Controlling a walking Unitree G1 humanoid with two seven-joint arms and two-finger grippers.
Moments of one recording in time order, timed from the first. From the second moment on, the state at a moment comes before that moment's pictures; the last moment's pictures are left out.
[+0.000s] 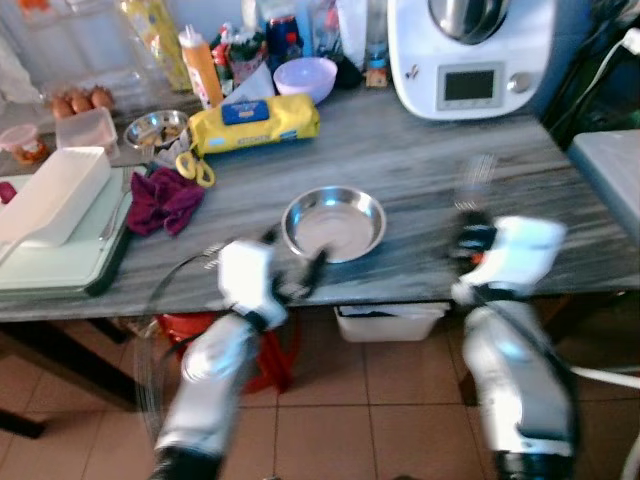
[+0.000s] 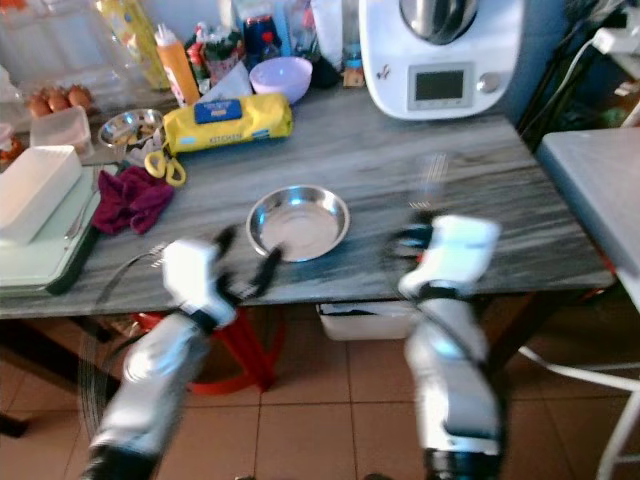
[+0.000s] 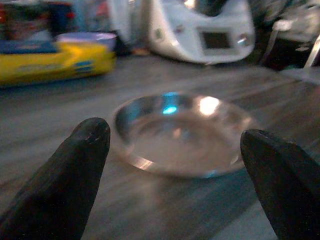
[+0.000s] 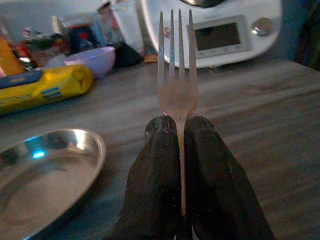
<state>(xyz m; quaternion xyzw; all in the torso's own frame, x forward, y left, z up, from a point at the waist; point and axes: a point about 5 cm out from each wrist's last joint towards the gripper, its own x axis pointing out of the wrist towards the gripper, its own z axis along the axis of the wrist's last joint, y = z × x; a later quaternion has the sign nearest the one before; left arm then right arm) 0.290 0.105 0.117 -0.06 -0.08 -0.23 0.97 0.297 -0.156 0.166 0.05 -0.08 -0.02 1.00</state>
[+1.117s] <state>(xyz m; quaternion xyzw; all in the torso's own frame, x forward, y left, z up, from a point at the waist) 0.257 0.119 0.088 -0.02 -0.03 -0.35 0.94 0.349 -0.186 0.173 0.10 -0.01 -0.05 0.99</state>
